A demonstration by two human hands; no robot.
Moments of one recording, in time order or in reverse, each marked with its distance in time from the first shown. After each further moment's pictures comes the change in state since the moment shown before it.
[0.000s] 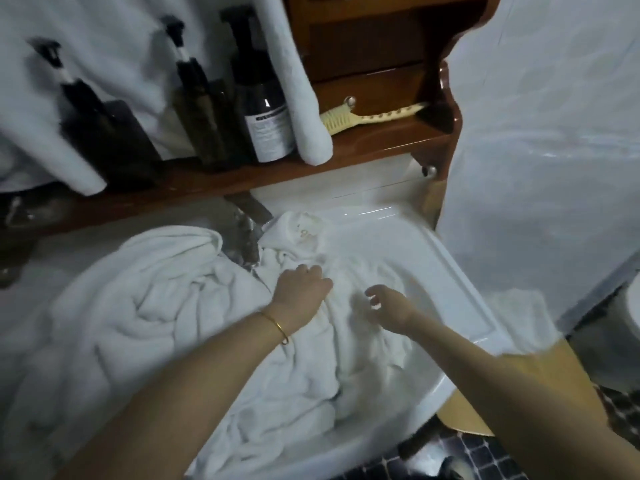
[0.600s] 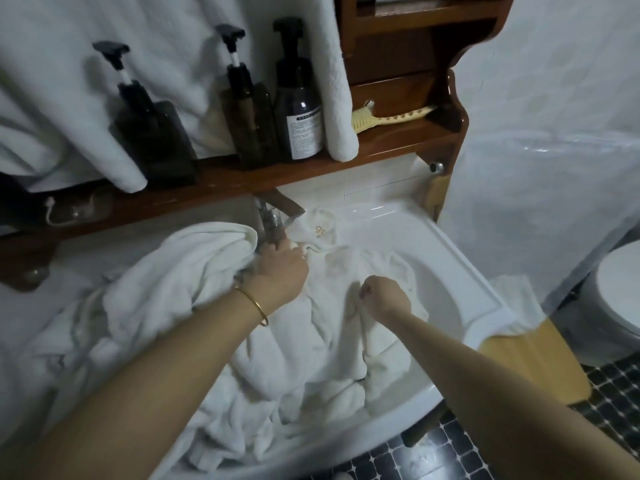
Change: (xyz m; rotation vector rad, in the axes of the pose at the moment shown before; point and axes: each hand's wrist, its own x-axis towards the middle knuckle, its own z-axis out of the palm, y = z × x) left_hand -0.051 -0.067 -0.044 0.262 -0.058 0.013; right_hand -0.018 -0.068 0.047 -0.164 0.322 0.139
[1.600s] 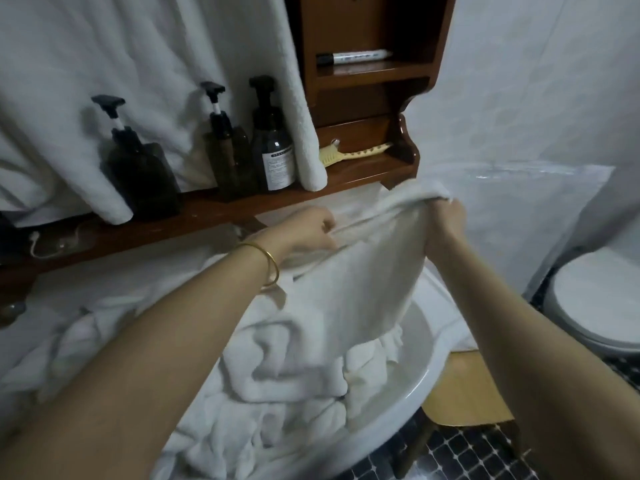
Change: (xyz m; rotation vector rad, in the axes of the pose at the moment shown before) left_hand 0.026 -0.006 -0.117 -0.987 0.129 0.048; right_hand -0.006 -0.001 -0.183 1.189 0.606 0.093
